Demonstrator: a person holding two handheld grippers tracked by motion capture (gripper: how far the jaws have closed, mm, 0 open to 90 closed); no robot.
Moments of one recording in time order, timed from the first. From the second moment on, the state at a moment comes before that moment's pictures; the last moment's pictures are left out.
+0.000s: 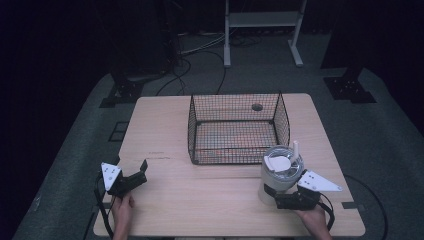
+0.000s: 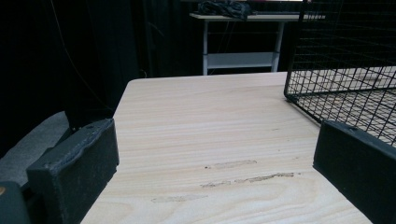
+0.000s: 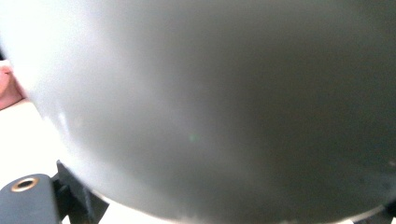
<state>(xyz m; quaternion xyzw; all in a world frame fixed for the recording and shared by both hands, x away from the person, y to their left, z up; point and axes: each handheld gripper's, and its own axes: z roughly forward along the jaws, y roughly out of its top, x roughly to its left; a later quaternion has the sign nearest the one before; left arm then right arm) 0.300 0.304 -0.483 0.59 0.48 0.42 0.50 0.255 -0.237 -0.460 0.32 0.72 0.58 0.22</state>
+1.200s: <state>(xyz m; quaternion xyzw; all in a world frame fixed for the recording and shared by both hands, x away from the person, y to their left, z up) 0.299 0.304 -0.483 0.59 0.48 0.42 0.49 0.279 -0.224 -0.396 0.27 0.71 0.62 0.21</state>
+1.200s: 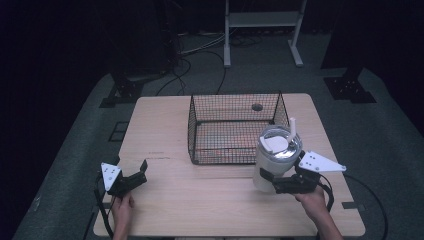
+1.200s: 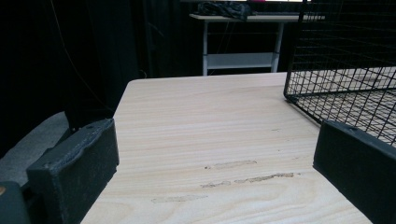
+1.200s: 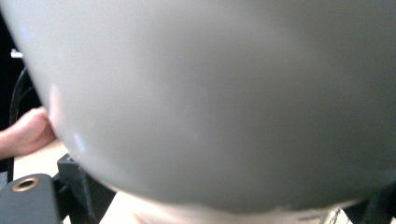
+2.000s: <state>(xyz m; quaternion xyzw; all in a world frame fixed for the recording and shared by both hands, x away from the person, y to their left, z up) 0.300 0.303 -0.483 0.59 0.47 0.43 0.49 0.343 -0.207 -0.329 0.27 0.69 0.63 0.23</state>
